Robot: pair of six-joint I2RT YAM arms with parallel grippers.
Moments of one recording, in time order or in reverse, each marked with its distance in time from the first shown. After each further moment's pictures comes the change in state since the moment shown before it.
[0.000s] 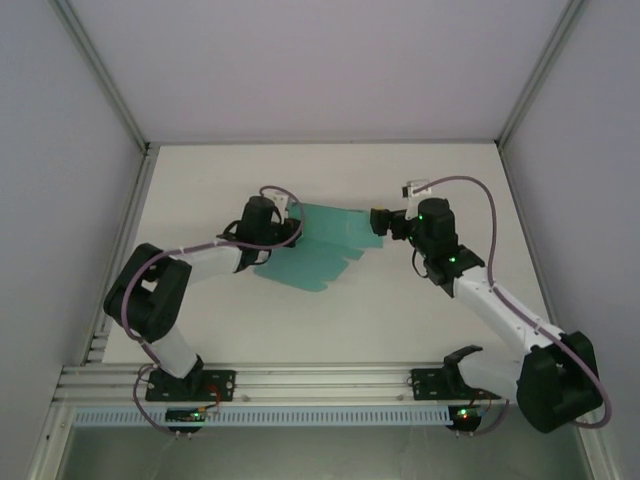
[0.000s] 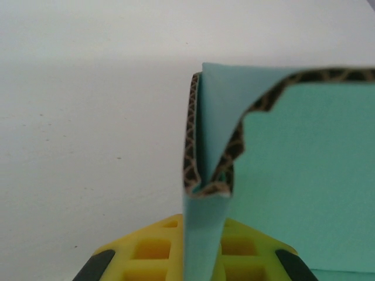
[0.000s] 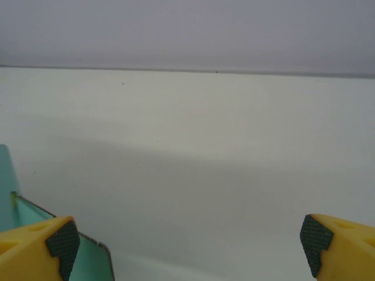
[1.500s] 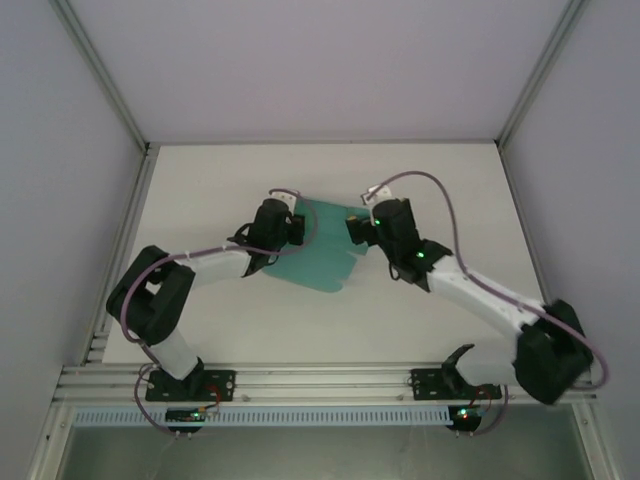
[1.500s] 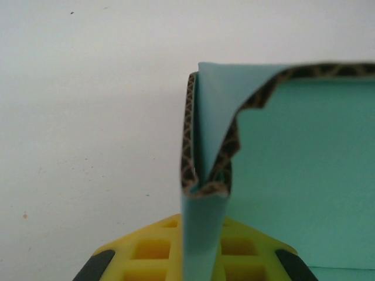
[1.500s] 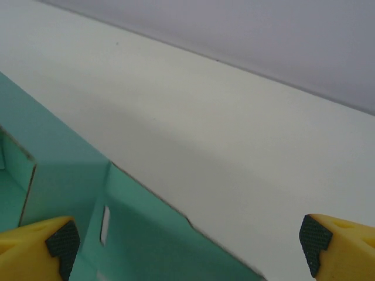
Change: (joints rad) left arm -0.093 -0.013 0.003 0.058 -0.278 0.071; right arm 0.259 0.076 0.101 -0.139 0.331 -0.125
